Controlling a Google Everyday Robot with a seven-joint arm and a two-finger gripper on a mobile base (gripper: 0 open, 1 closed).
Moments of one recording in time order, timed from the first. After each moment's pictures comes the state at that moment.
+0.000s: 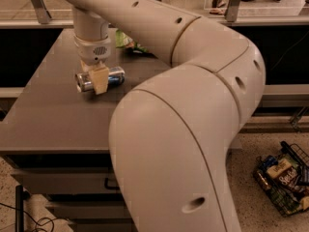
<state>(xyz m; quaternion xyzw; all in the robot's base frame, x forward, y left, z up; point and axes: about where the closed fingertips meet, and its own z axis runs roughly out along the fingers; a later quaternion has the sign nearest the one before) 0.622 0.165 0.837 -0.89 0.45 0.05 0.05</state>
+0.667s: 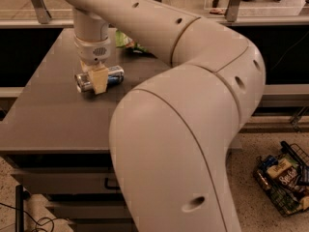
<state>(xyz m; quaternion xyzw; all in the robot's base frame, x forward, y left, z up) 0.626 0.169 0.834 -0.89 0.45 0.05 0.06</state>
